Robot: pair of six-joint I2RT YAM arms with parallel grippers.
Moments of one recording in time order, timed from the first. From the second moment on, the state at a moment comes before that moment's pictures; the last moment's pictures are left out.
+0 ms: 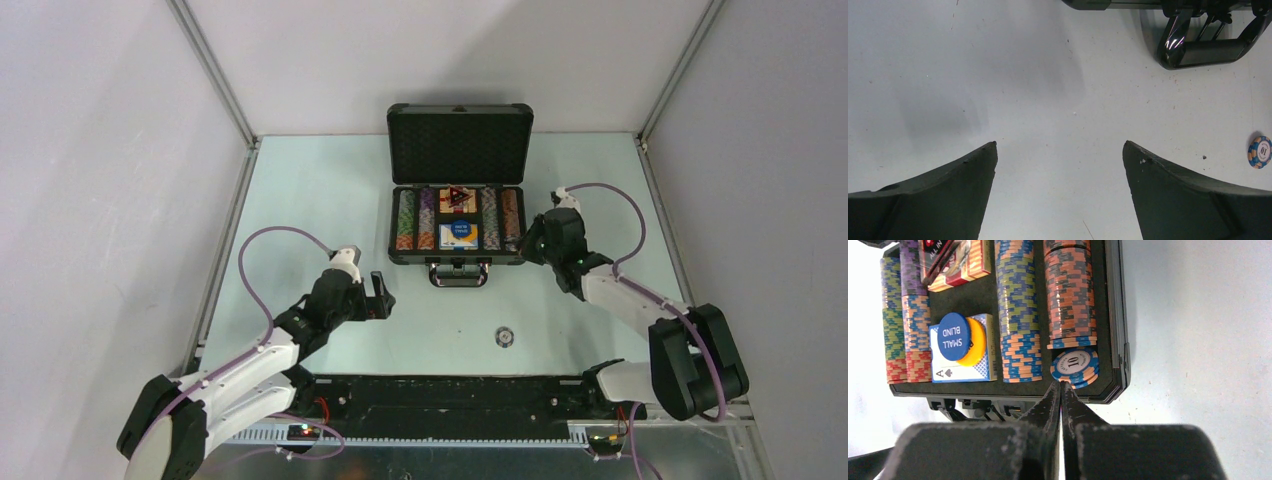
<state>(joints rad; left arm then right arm) -0.58 0.87 0.28 -0.07 -0.09 -0.54 0.36 1.31 0.65 0.06 0.04 0.62</state>
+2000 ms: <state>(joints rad) -0.58 0.87 0.28 -0.07 -0.09 -0.54 0.35 1.30 0.65 0.01 0.01 0.70</state>
